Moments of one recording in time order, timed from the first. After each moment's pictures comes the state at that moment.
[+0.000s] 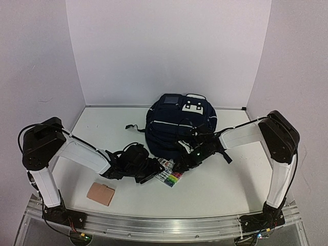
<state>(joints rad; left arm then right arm) -1.04 1.81 0.82 0.25 -0.02 -1.29 0.68 1.96 1.11 -0.22 -0.61 0.13</state>
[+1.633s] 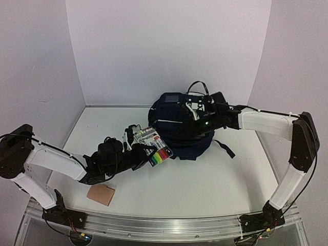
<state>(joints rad) -1.06 1.51 0.59 0.73 -0.15 -1.19 0.61 1.72 1.31 -0.33 -0.72 0.26</state>
